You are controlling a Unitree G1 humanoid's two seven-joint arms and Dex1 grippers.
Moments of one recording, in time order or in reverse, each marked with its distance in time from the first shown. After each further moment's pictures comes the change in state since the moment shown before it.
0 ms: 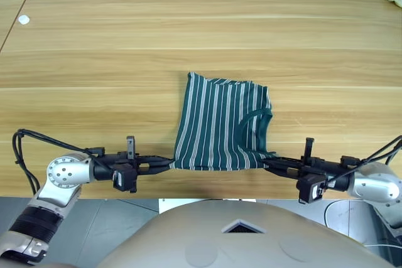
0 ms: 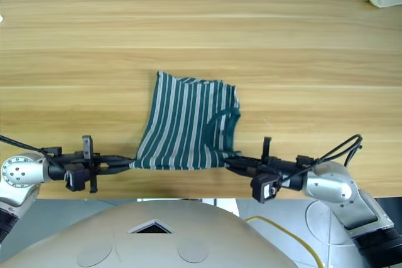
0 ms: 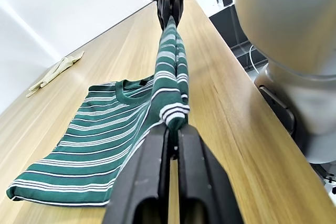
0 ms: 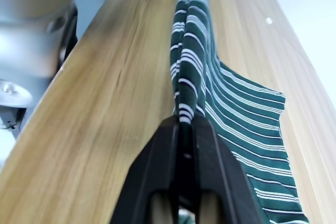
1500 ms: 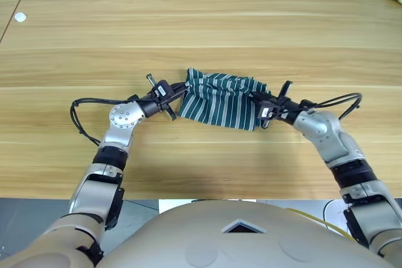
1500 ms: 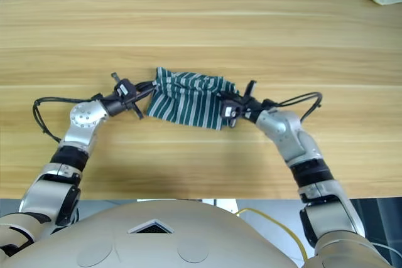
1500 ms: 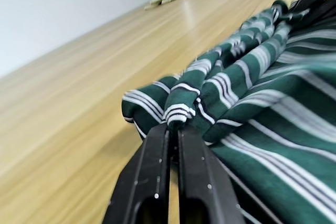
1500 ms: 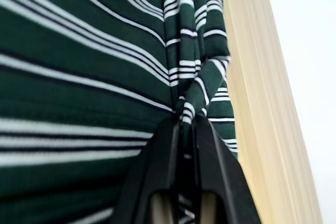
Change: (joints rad) left arm -0.617 -0.571 0.116 0.749 0.350 0.374 0.401; right arm -0.673 0.431 0.205 0.590 -0.508 0.336 -0.367
